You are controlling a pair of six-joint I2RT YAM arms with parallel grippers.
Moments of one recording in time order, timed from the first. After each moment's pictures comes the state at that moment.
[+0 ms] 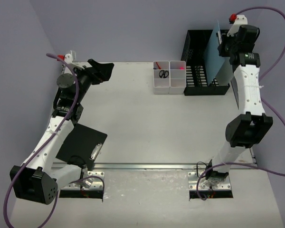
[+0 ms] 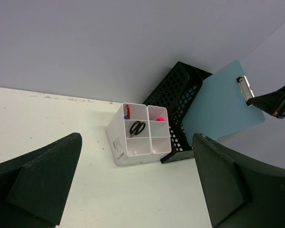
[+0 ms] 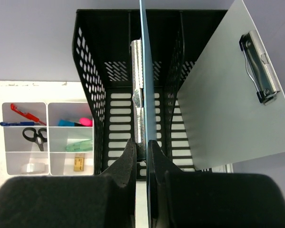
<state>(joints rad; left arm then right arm) -0.14 1.09 0.98 0.22 0.16 -0.59 -0.14 1.78 1.91 -0.48 -0.09 -0.08</state>
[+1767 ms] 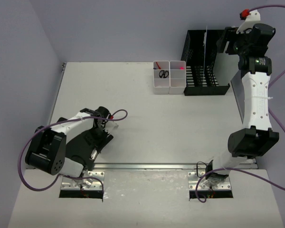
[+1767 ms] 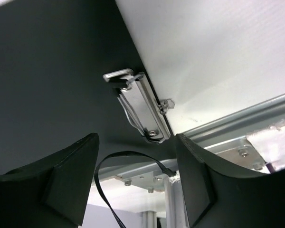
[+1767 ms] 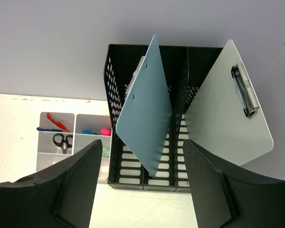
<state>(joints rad) -0.31 1.41 0.76 -0.96 -0.03 0.33 -0.18 1.63 1.87 -0.45 -0.22 -0.06</state>
